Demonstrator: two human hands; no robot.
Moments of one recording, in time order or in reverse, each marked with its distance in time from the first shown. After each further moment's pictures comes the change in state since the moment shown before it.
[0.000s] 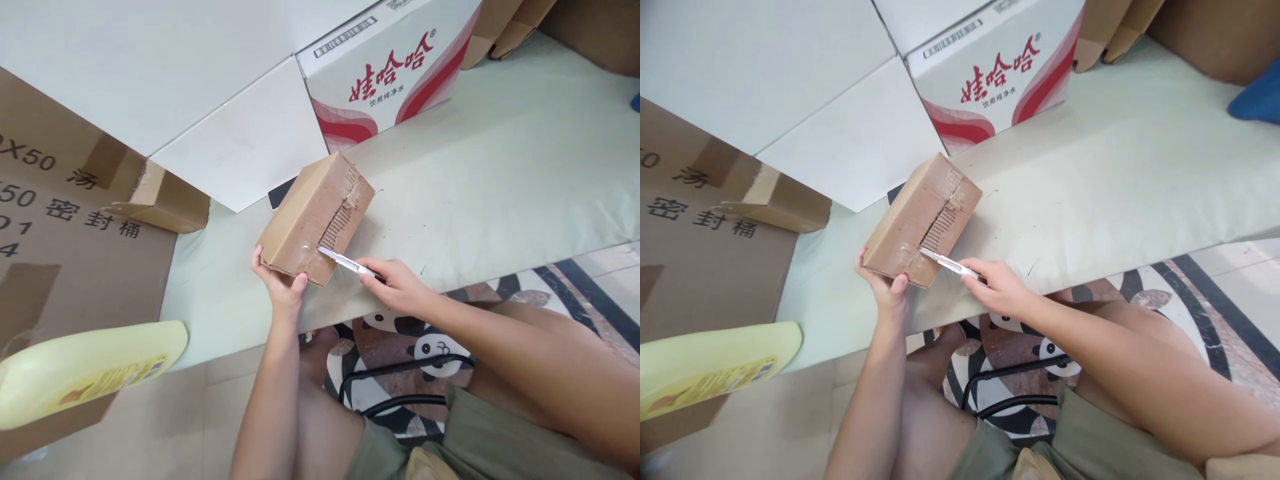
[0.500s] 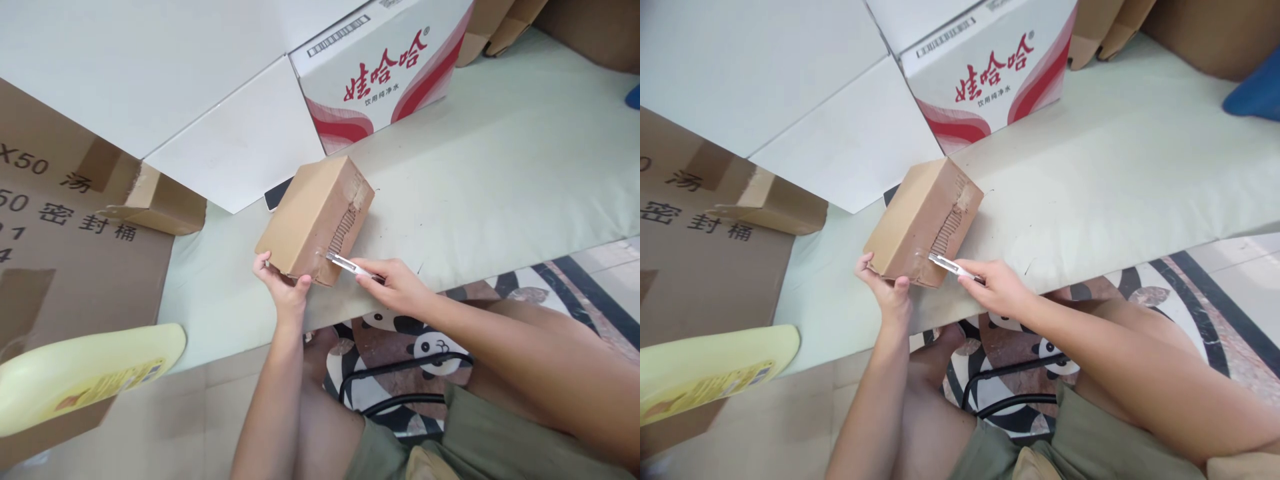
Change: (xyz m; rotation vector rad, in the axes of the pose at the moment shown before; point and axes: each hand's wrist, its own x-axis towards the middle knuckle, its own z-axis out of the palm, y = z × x) left_hand -0.008 0.013 0.014 0.114 0.023 0.013; right_hand -0.003 0.003 -0.001 -0.009 0.044 -0.019
